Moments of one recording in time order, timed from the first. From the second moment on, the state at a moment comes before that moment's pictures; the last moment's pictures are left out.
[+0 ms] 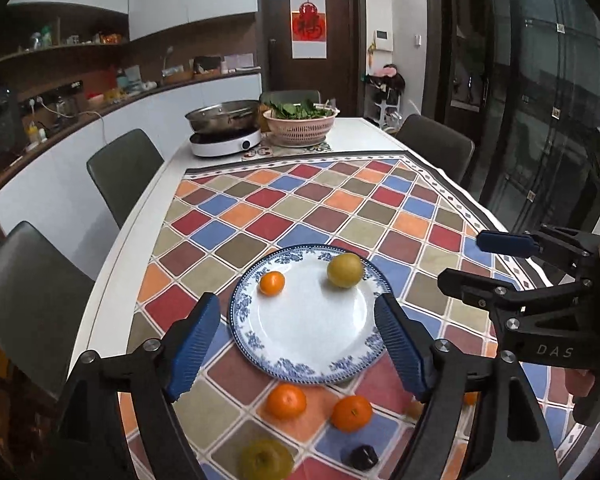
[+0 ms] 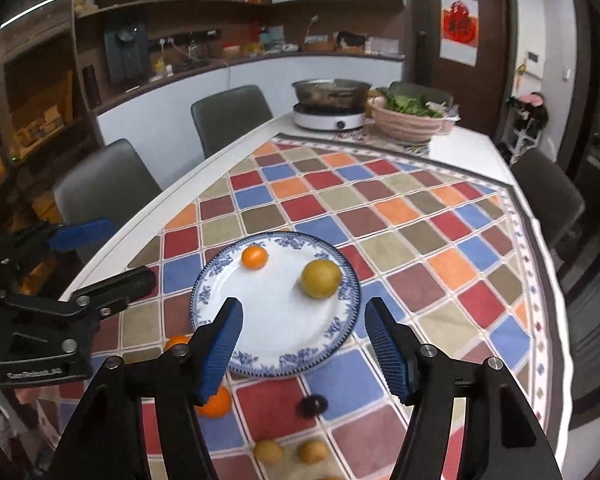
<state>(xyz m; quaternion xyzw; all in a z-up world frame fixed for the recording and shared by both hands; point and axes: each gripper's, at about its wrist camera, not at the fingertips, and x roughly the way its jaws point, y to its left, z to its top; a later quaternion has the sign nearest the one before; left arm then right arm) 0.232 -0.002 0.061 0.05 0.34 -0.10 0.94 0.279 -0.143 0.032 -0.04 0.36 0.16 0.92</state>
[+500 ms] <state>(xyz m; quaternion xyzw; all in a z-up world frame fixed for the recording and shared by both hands) 0.163 -0.011 0.046 0.04 0.35 -0.09 0.93 0.199 -0.163 0.030 -0.05 0.34 0.11 0.93</state>
